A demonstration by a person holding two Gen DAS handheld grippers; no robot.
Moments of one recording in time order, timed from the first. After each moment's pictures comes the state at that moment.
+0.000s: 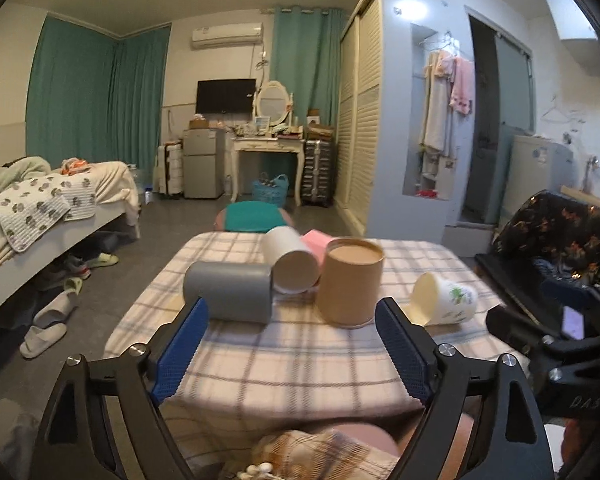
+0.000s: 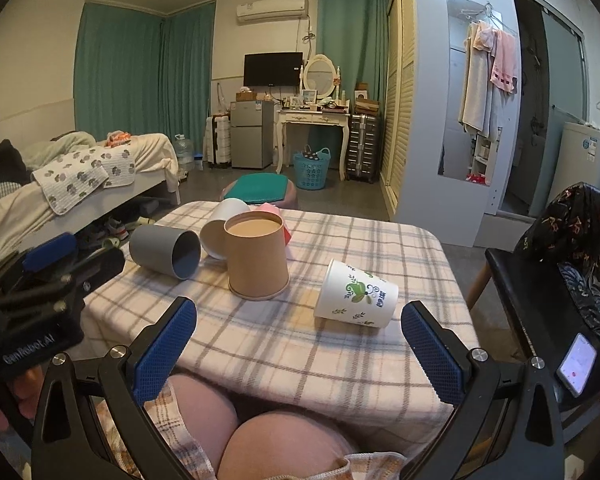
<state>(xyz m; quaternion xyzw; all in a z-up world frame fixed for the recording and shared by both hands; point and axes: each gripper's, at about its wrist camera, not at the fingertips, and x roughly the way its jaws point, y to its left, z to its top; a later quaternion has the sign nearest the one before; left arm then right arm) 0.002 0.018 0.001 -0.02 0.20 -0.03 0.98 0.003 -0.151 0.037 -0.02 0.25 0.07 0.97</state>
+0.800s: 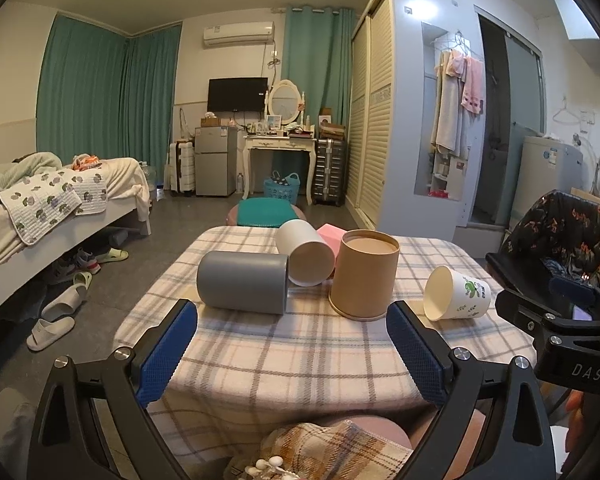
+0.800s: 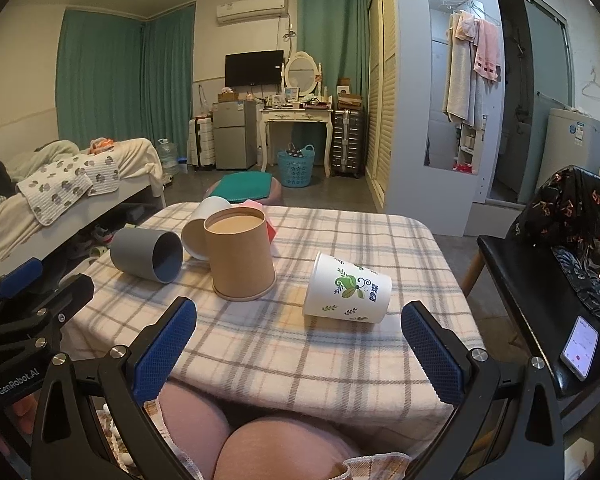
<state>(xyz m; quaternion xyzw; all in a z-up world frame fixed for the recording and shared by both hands) -0.005 0.024 -0.006 -0.02 0.20 -0.01 0.98 0.012 -0.156 0.030 0.00 0.25 0.04 0.97</state>
